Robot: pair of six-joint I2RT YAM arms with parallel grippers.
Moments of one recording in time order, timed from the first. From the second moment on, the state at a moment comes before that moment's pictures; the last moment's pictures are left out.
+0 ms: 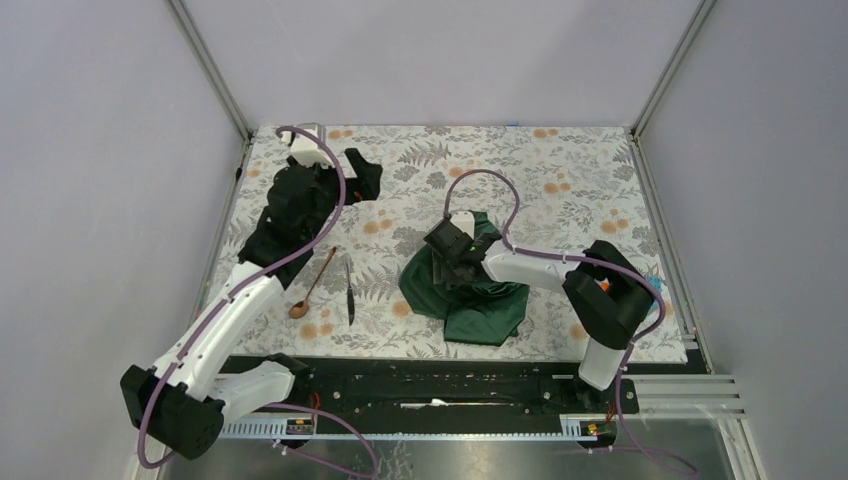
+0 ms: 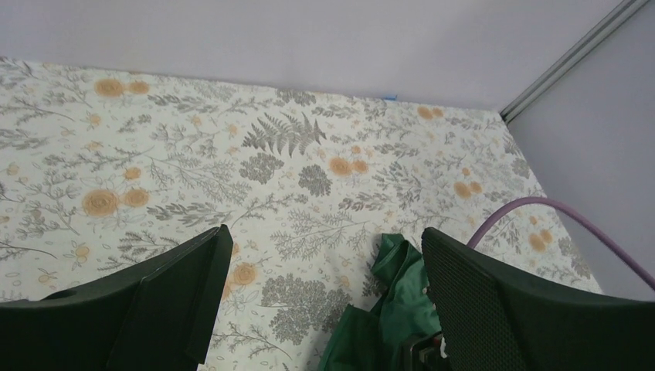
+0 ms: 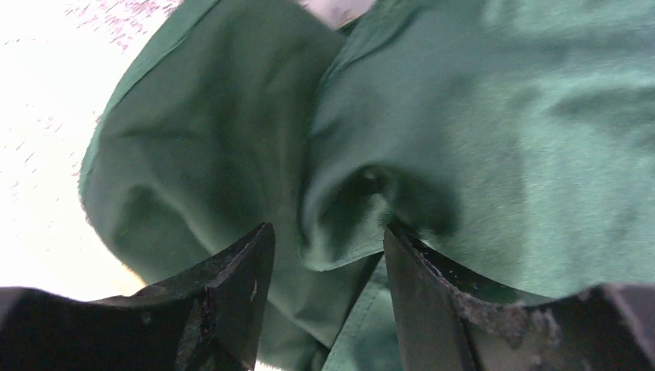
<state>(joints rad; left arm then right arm) -0.44 1.04 1.02 -0.09 -0.14 -0.37 0.87 1.76 1.10 -0.41 0.26 0.73</state>
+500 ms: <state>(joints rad) -0.47 1.17 0.70 -0.12 0.06 -0.59 0.87 1.77 1.09 -0.41 0.41 0.73</state>
